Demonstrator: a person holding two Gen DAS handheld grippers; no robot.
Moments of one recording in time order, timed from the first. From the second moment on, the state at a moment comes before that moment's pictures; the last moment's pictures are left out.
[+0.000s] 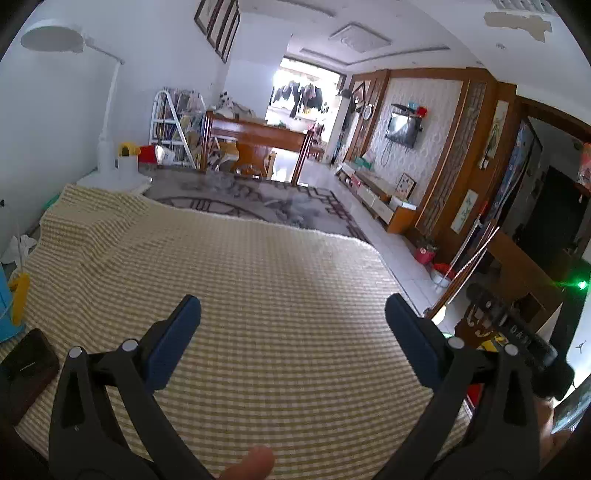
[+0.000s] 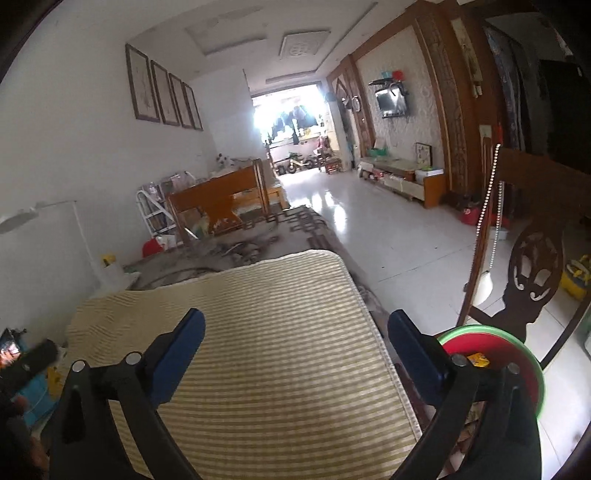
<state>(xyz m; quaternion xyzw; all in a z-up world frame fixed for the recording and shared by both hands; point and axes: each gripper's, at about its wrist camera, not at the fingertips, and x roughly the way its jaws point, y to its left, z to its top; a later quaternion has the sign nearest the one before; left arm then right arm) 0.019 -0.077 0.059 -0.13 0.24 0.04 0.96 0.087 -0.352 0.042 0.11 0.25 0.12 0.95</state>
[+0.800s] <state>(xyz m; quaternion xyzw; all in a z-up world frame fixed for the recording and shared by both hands) 0.010 -0.084 0.060 -0.12 0.22 0.04 0.97 0.075 -0.352 0.037 0.10 0.24 0.12 0.96</state>
